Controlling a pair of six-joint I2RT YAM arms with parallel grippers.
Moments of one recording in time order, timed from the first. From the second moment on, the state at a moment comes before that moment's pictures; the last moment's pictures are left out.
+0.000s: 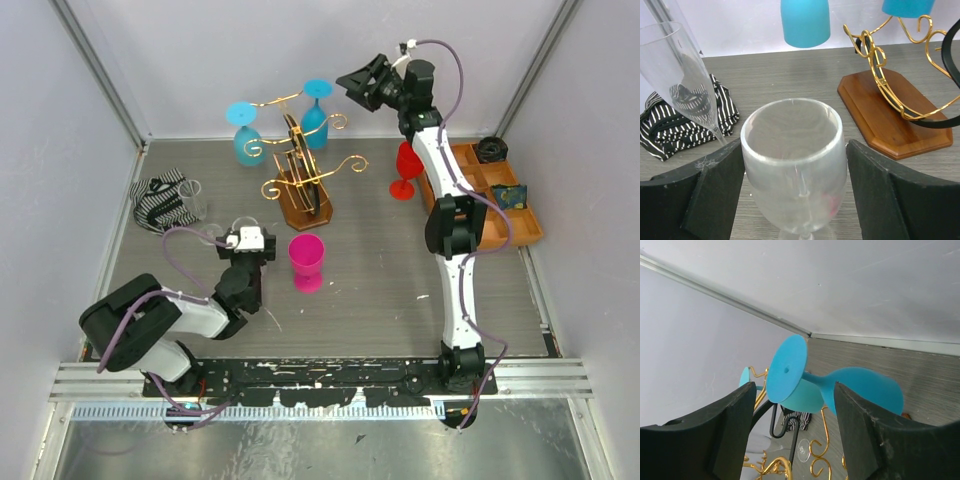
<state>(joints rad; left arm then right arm) -0.84 1.49 0.29 1.35 -0.93 0.21 0.17 2.45 2.48 -0.04 -0.64 0.96</state>
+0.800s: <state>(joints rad) -0.90 1.42 0.26 1.36 -1.00 0.23 0.21 2.54 2.51 0.07 -0.66 1.05</state>
